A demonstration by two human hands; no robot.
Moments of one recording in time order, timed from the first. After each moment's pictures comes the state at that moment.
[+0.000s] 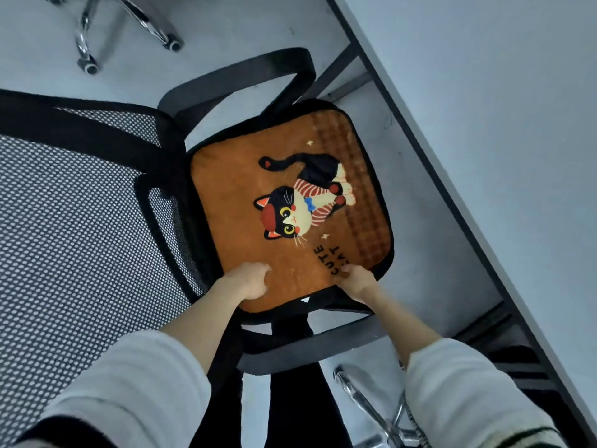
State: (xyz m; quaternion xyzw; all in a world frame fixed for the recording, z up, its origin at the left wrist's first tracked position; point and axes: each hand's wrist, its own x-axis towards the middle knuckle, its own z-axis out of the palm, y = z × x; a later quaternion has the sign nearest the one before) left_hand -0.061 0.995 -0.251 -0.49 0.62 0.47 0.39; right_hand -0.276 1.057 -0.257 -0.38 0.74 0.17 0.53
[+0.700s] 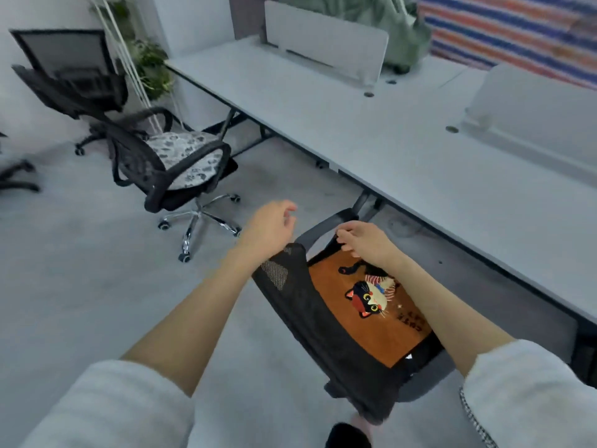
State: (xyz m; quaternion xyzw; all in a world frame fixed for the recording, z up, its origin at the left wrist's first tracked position) left_hand 0.151 0.887 0.098 -0.47 0.84 0.25 -0.14; right_hand -0.024 0.969 0.066 -0.46 0.76 -0.26 0.37
